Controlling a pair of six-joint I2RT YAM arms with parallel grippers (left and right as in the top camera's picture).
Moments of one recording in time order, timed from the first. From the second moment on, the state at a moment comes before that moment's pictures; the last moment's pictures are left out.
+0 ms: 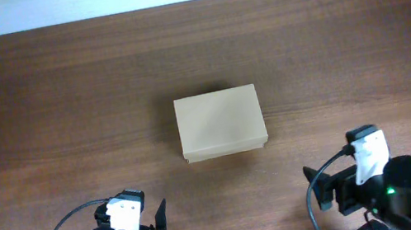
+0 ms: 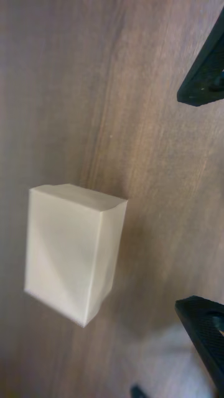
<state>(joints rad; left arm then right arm) -0.17 0.02 0.19 -0.74 0.12 0.06 0.41 0.42 0.79 -1.03 0.00 0.21</state>
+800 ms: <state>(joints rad) -0.17 0.02 0.19 -0.74 0.12 0.06 0.50 0.01 0.24 -0.84 0.00 0.21</state>
